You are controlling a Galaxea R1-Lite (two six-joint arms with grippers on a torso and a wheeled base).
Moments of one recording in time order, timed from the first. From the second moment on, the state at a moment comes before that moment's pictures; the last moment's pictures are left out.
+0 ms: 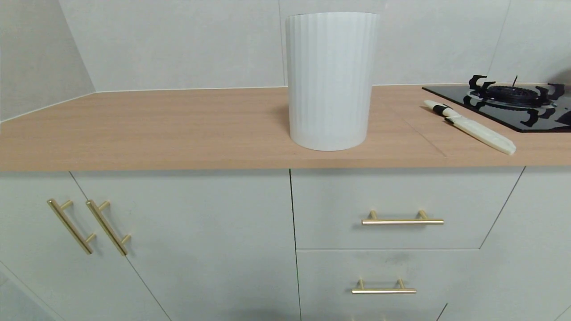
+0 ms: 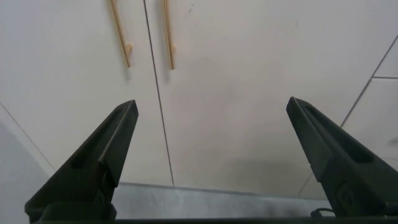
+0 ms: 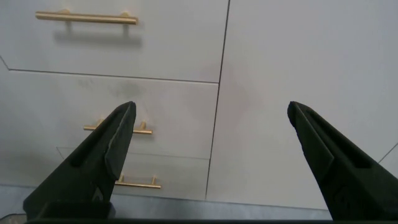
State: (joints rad) left arm 0.00 0.00 0.00 0.00 0.07 -0.01; right arm 0.00 0.00 0.00 -0.02 0.03 -0.05
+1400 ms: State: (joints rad) left arm 0.00 0.00 0.00 0.00 0.07 -0.01; right arm 0.00 0.00 0.00 -0.02 0.03 -0.05
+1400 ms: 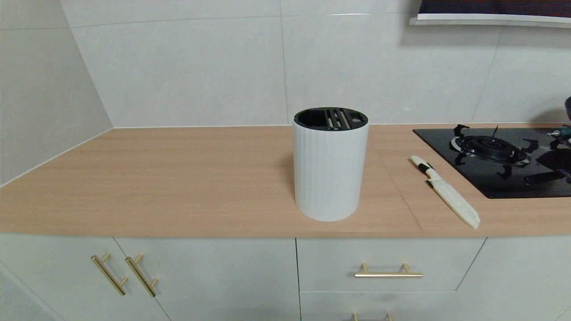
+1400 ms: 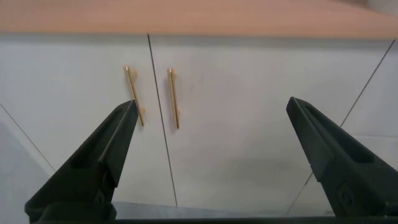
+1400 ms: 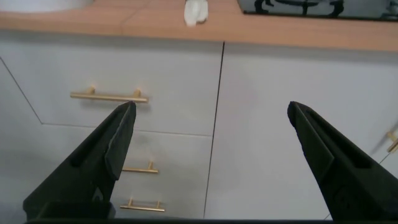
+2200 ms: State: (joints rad) left arm 0.00 0.00 0.00 0.00 0.07 -0.01; right arm 0.00 0.00 0.00 -0.02 0.03 -0.05
